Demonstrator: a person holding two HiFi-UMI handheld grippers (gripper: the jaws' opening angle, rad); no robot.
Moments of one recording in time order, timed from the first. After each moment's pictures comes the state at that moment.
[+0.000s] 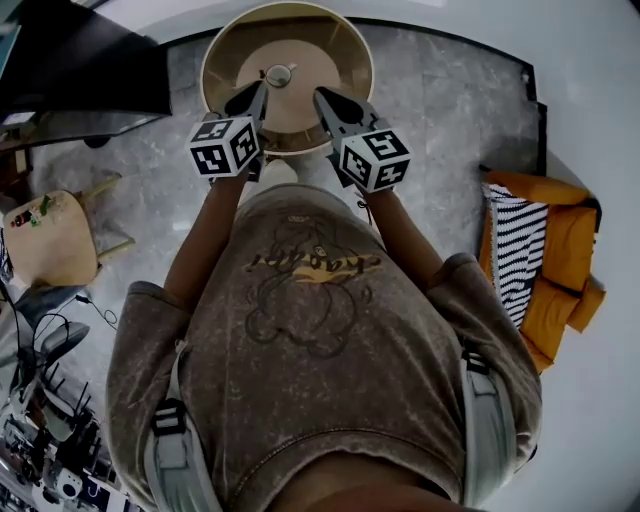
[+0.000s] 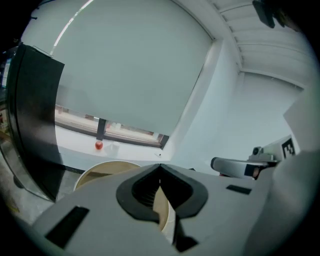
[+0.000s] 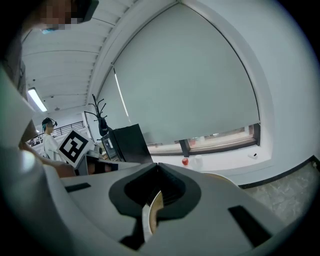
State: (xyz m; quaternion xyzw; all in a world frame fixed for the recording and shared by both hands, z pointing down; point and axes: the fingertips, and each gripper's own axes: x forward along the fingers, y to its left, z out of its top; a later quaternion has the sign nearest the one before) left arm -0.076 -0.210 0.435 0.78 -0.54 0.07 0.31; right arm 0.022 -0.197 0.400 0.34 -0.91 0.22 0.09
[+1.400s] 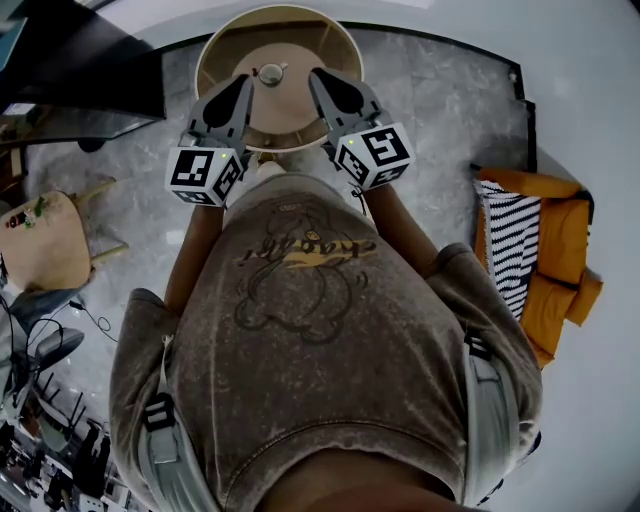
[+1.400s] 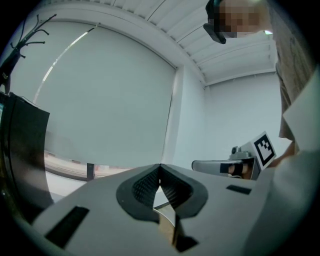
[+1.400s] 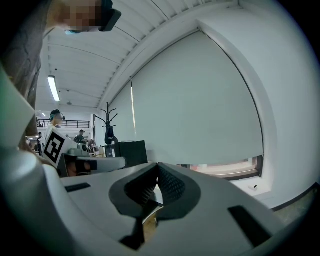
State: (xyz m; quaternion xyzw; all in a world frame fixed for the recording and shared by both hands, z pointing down) left arm -0.087 -0.162 0.323 0.84 -0.53 -0.02 0.10; right arm 0.012 -0.181 0.325 0.35 -0.93 0.09 0.02
